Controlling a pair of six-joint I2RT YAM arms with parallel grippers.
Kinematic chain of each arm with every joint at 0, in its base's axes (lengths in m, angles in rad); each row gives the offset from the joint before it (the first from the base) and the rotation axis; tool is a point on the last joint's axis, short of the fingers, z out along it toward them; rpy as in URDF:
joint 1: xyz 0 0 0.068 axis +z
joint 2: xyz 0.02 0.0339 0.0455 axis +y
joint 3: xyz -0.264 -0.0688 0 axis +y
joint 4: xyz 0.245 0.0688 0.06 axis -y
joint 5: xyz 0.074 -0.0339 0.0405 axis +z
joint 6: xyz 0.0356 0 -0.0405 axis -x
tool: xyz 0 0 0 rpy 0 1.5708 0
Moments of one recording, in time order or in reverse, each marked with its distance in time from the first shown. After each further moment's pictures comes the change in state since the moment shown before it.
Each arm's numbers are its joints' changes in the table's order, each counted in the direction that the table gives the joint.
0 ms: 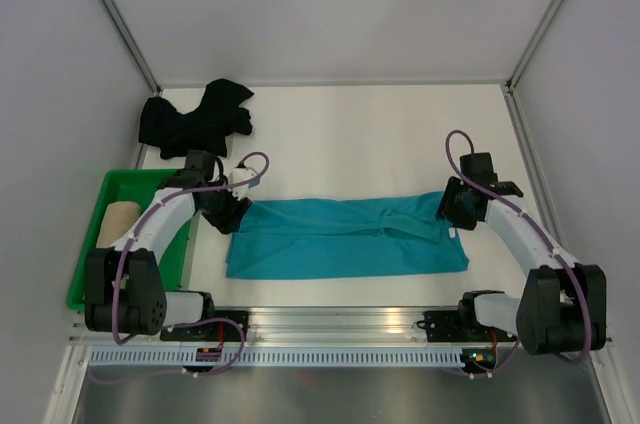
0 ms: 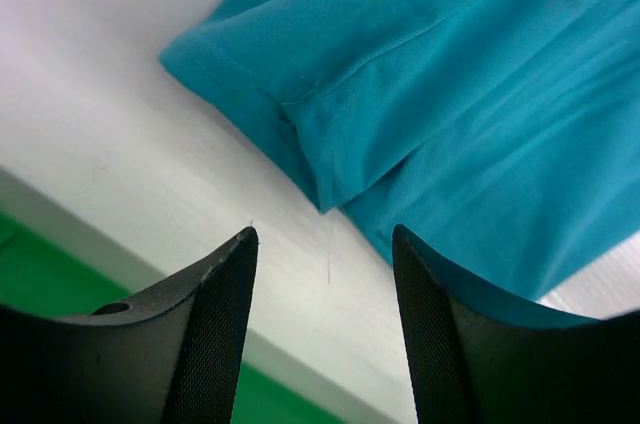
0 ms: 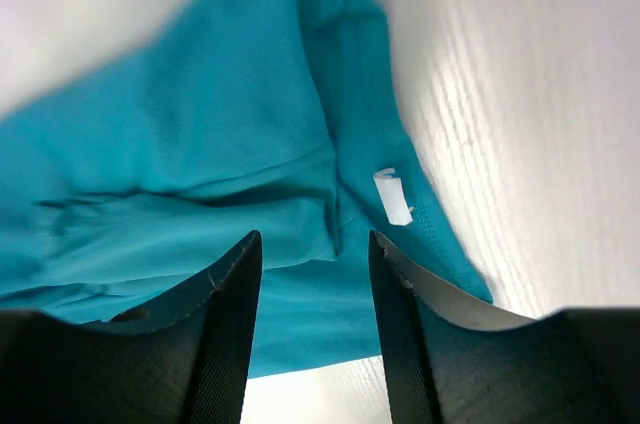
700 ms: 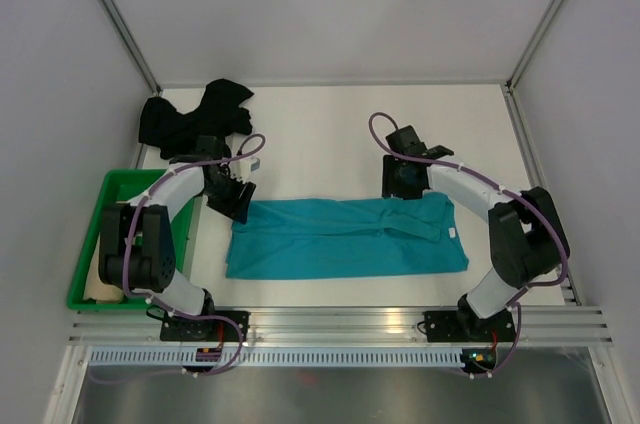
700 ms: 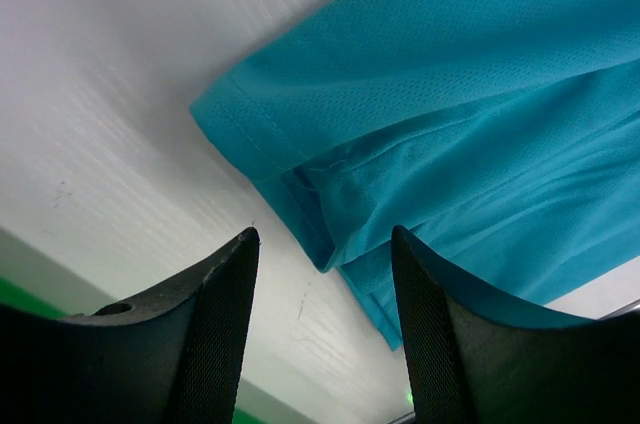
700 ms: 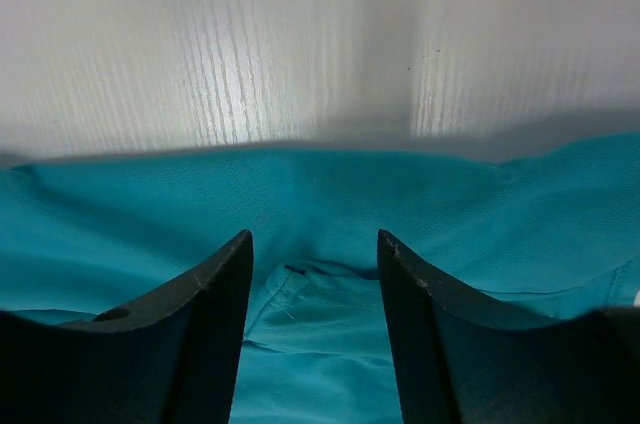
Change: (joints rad) left arm -0.010 0.234 -0.195 -0.074 0.009 0.231; right arm 0.374 0.367 -0.368 0.057 -0.108 -0.004
